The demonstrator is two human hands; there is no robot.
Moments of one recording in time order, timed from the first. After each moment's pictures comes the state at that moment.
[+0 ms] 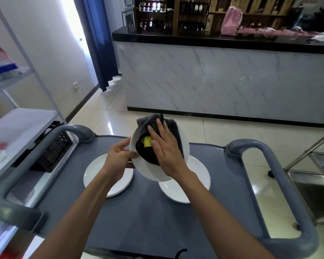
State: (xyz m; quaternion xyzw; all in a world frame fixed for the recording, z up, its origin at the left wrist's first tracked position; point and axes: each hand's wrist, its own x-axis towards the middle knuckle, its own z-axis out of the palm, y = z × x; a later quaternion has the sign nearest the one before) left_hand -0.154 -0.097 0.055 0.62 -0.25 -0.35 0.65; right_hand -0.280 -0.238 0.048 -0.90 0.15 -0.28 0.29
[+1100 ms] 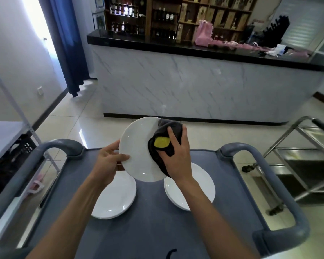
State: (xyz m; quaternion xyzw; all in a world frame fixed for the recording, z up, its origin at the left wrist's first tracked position) left_hand -0.056 -0.080 0.054 0.56 -0.24 -0.40 0.68; right_hand -0.234 -0.223 0.050 -0.82 0.34 -0.40 0.22
